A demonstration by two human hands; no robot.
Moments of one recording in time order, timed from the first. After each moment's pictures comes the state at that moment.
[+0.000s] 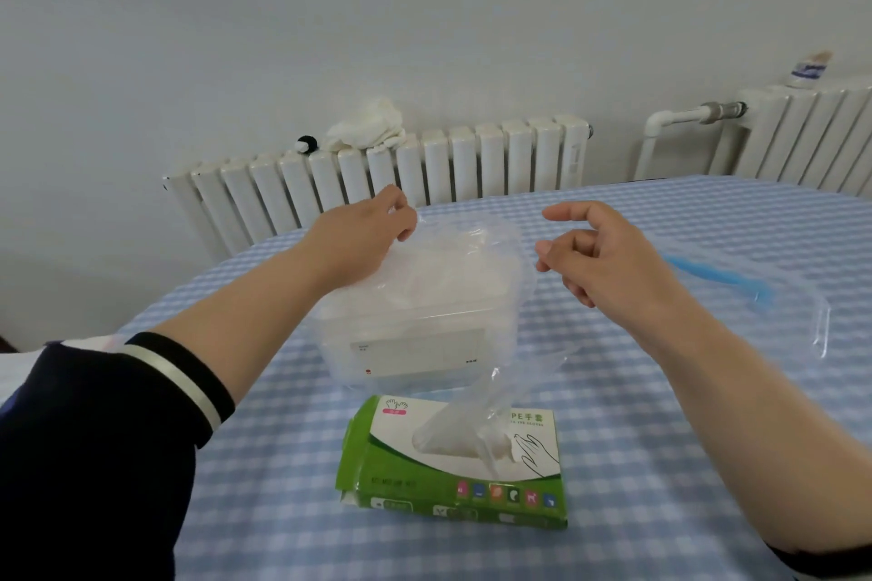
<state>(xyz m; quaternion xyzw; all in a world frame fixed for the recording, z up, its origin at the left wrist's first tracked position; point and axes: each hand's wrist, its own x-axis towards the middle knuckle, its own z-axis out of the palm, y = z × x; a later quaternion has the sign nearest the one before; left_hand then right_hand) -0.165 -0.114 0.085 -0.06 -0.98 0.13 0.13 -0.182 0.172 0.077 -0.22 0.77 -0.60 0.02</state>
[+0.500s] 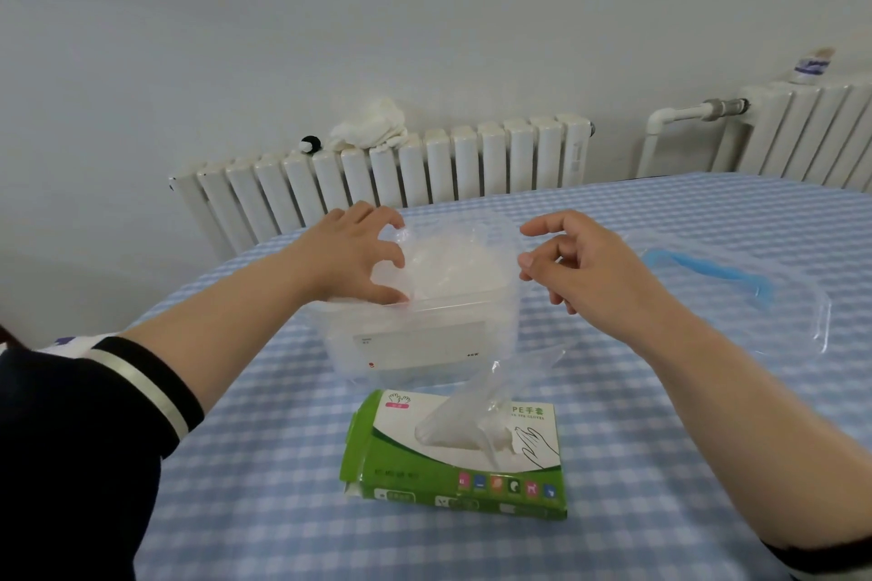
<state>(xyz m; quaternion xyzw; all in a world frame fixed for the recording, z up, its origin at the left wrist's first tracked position) -0.146 -0.121 0.087 -0.09 -0.98 0.20 0.01 -0.176 0.167 0.073 -0.27 0.80 -0.54 0.02</state>
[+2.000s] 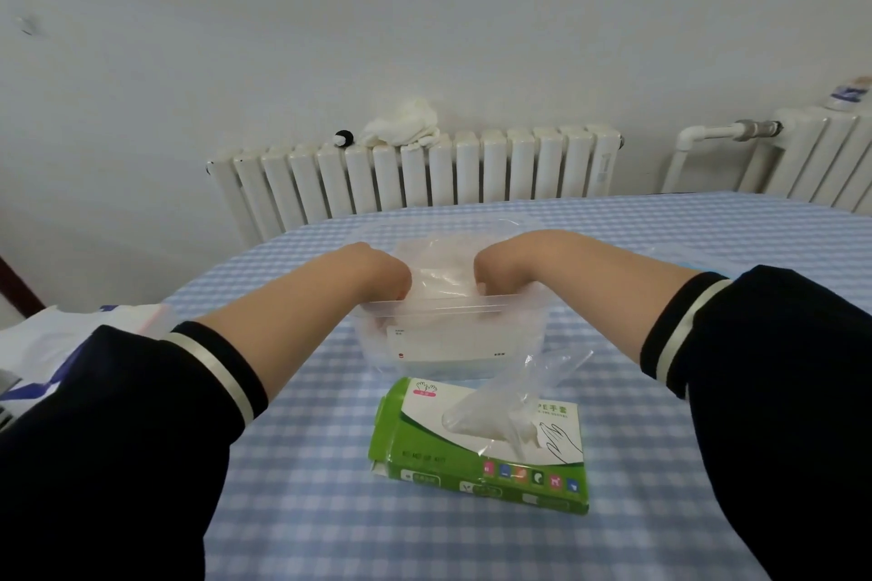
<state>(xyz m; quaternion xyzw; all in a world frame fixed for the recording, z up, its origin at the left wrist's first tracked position) -0.132 -0.101 0.083 0.18 -0.97 0.07 -0.17 -0.221 0.047 0.084 -0.40 0.89 0.15 0.18</state>
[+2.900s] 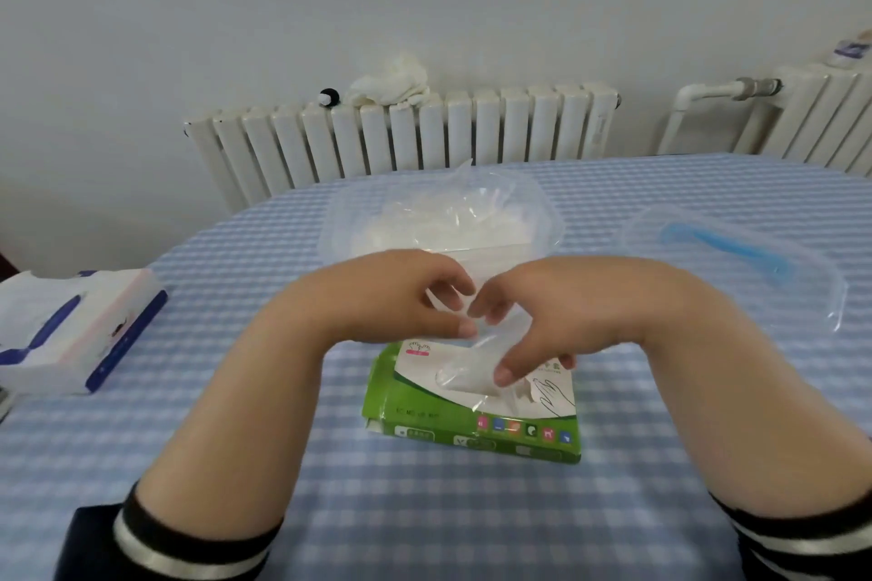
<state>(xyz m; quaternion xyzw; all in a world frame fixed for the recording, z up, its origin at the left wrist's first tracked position) -0.050 -0.044 0.095 -0.02 -0.97 -0.22 -0.11 -0.115 0.135 0.108 -0.44 0.87 -0.03 0.23</state>
